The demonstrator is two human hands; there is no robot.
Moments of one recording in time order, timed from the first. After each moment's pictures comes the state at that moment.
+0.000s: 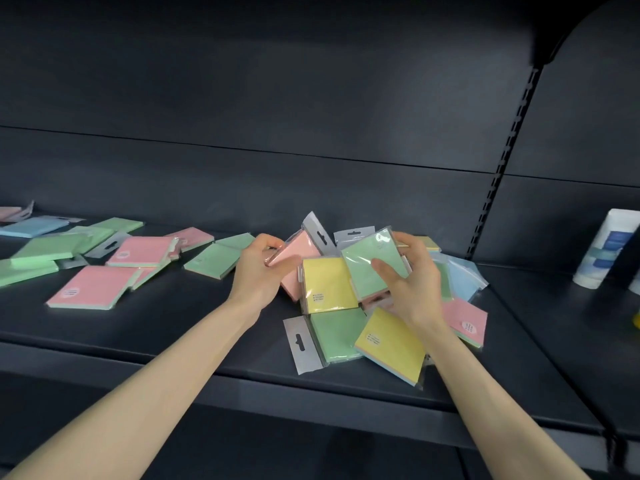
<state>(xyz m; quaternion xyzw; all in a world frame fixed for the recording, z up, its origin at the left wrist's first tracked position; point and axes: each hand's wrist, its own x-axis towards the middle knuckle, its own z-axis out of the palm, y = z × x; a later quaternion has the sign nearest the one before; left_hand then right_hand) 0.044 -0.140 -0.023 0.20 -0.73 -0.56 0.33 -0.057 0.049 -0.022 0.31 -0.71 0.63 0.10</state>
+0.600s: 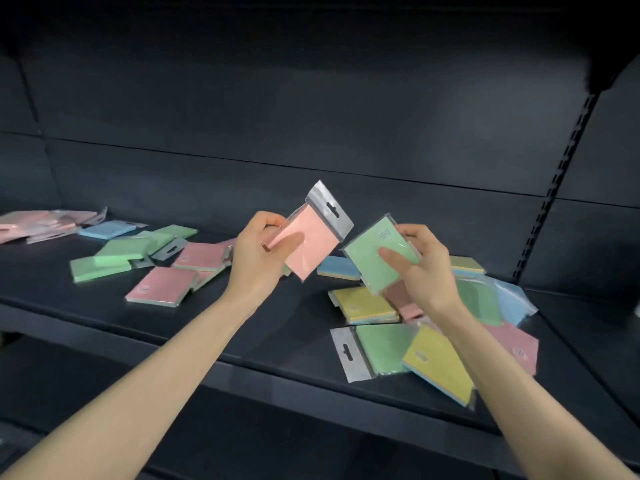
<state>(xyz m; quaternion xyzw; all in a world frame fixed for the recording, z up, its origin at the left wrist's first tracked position) 0.105 -0.164 0.020 0.15 -0.71 -0.50 0.47 -0.031 0.008 0.021 0.37 -0.70 0.61 0.05</state>
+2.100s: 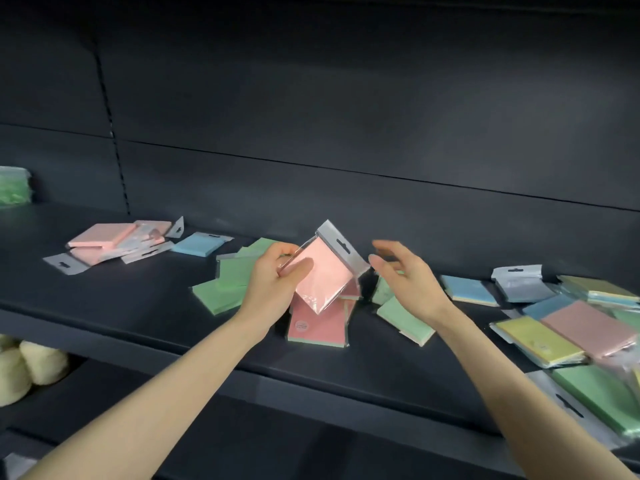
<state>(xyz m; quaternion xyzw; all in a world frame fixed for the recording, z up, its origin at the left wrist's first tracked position) 0.210 -0.392 -0.010 0.17 -0.70 -0.60 0.36 0.072 -0.235 0.008 0.40 -0.79 0.46 -0.01</state>
